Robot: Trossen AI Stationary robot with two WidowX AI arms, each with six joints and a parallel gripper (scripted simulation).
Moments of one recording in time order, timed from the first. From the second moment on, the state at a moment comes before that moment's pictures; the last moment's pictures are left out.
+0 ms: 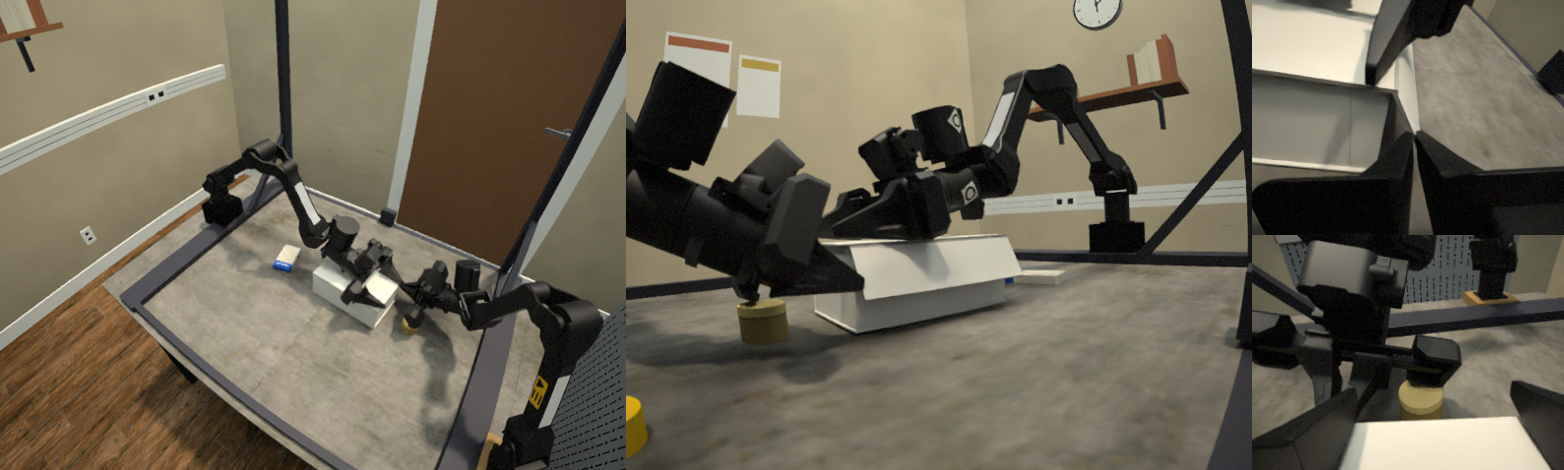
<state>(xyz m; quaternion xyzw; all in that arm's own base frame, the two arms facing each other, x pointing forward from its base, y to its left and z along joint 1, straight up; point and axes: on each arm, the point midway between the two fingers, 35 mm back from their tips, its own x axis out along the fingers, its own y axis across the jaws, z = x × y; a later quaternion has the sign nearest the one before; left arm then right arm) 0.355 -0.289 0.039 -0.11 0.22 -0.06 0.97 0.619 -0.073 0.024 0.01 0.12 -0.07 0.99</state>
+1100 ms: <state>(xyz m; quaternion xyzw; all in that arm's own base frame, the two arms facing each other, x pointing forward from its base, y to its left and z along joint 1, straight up) 0.353 -0.290 0.042 -0.13 0.22 -0.07 0.97 0.619 -0.073 0.025 0.01 0.12 -0.07 0.99</state>
